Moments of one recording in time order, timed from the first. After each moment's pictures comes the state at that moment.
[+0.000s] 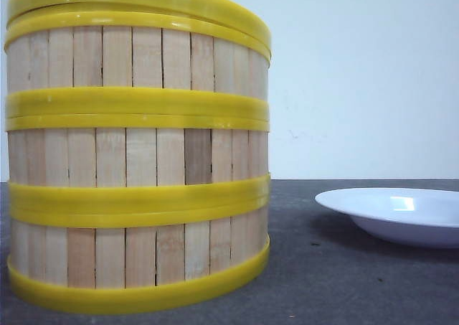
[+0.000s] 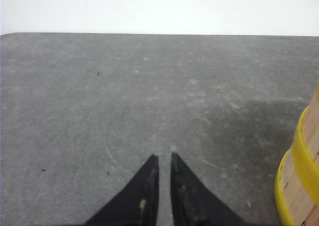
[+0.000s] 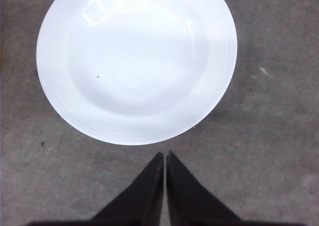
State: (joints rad) left arm -0.07 0.00 0.03 -0.18 -0.05 -0.02; right arm 0.09 0.77 0.81 -0.97 -0.11 0.03
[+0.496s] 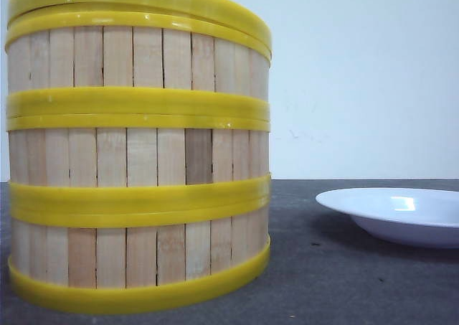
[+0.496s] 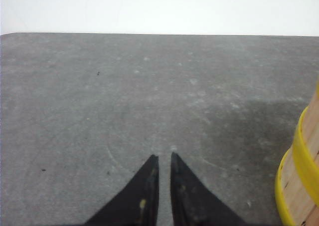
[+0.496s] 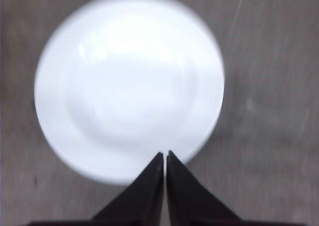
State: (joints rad) left arm -0.07 0.00 0.03 -0.18 -0.05 -0.02; right arm 0.08 0.69 0.75 -0.82 -0.08 0.03
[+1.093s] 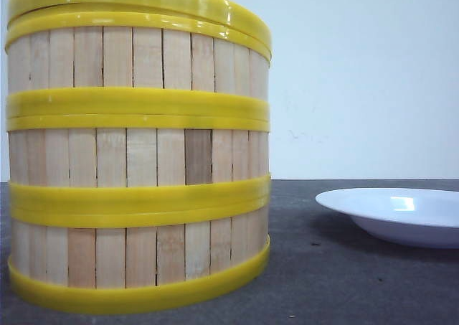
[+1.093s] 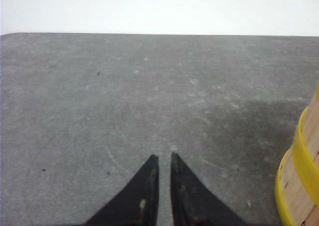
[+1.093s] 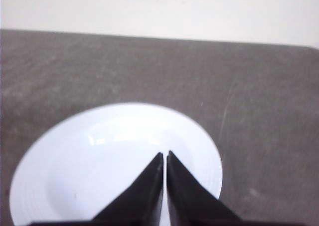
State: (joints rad) left arm -0.07 0.00 0.03 -0.18 -0.05 -0.02; right arm 0.08 0.07 0.09 -0.21 -0.08 0.03
